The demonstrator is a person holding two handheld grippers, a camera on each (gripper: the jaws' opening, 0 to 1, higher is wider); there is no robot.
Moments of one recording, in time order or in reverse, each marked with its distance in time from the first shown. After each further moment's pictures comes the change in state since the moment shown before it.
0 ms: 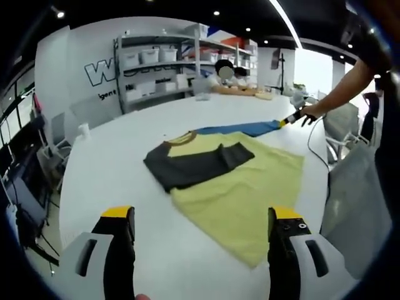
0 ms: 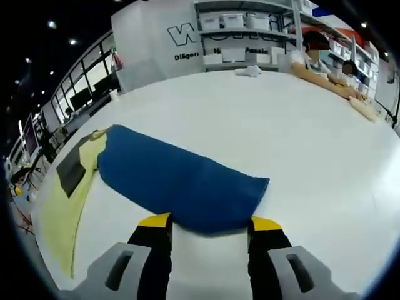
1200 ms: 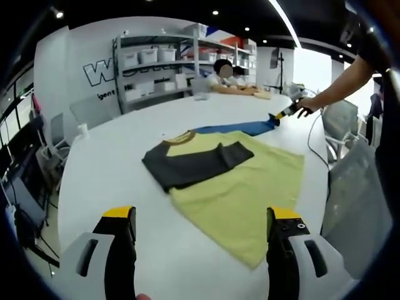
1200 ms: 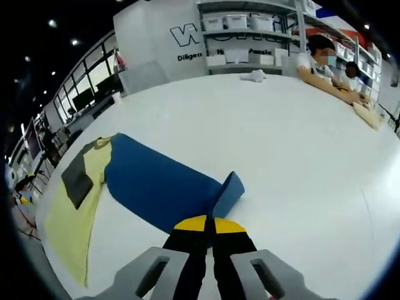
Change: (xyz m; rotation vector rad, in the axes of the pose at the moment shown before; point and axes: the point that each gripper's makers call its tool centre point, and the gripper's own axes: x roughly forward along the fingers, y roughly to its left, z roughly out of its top) left arm 0.004 -0.003 -0.001 0.004 -0.004 -0.008; right arm -0.010 0.005 0.032 0.004 0.001 0.029
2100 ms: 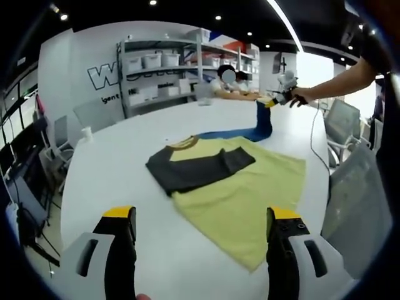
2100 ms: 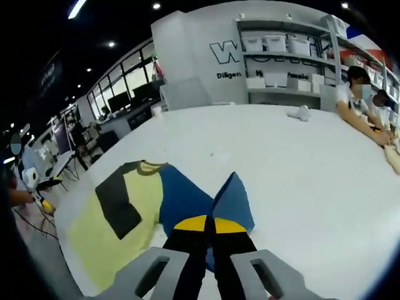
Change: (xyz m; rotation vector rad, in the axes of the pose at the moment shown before) left arm -0.008 0.000 0.005 -0.005 -0.037 0.024; right arm -0.007 0.115 0.097 -0.173 -0.118 0.223
